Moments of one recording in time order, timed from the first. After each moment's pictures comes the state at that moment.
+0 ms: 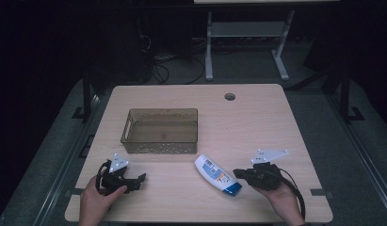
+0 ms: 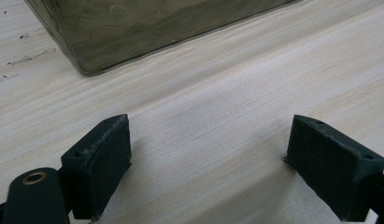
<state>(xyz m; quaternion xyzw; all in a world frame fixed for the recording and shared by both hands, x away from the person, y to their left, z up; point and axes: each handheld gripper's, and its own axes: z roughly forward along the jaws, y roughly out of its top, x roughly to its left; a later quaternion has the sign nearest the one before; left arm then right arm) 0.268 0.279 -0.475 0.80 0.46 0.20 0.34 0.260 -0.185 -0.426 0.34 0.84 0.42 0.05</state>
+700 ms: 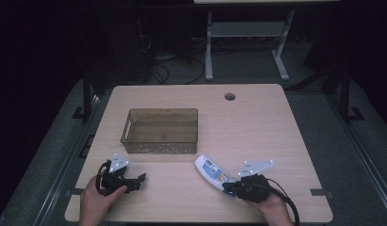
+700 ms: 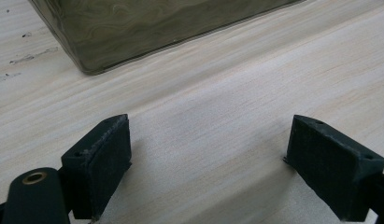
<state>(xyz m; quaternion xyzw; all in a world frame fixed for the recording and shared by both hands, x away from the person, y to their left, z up) 0.268 0.279 -0.475 0.79 0.46 0.20 0.34 0.239 -0.154 -0.444 0.30 0.86 0.41 0.02</state>
